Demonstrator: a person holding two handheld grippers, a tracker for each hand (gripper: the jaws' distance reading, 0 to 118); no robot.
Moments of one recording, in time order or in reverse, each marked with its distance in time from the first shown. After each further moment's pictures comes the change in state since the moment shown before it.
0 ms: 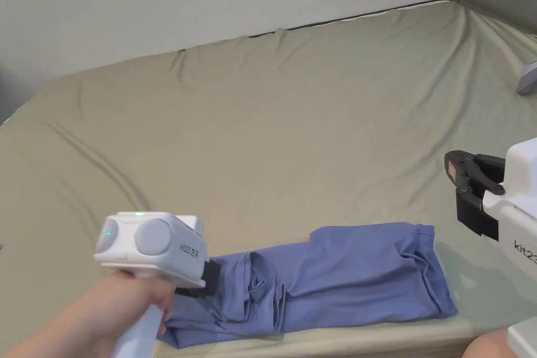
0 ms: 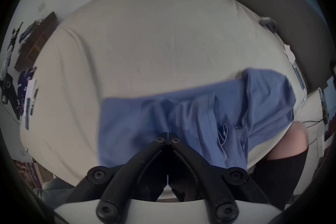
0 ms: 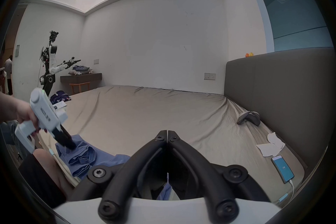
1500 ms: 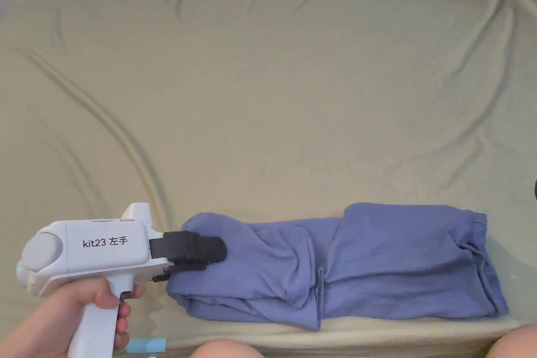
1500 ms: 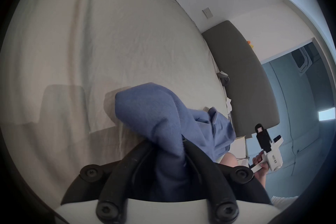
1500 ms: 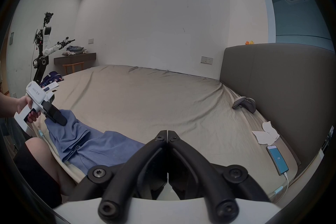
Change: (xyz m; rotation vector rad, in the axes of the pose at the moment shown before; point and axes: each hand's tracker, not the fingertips) left arm -0.154 -0.032 -0.038 0.188 -0.690 0.446; right arm 0.001 -0.030 -0.018 -0.173 -0.044 0.048
